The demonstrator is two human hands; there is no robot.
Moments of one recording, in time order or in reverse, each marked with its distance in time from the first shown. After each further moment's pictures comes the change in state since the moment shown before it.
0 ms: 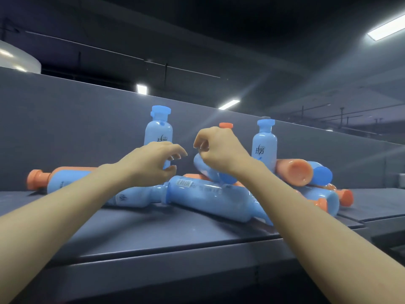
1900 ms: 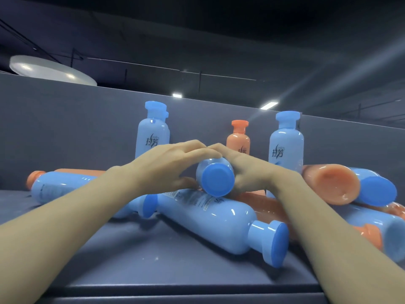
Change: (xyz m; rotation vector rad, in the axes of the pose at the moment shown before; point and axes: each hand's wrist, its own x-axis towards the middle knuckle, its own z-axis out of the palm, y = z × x) left_hand 0.046 0.020 0.039 0.296 0.174 0.376; right_hand 0.025 0.118 0.033 0.480 -0.457 -0.300
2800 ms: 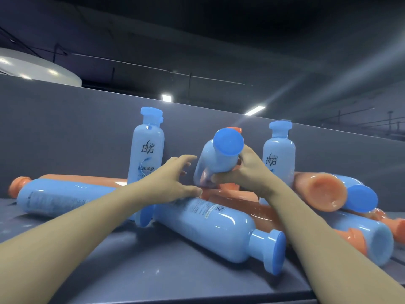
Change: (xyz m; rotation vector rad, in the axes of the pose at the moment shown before) left_hand 0.004 0.008 0.019 -0.718 -0.141 -0.631; right_hand 0.008 0.012 0.003 0.351 0.441 -0.047
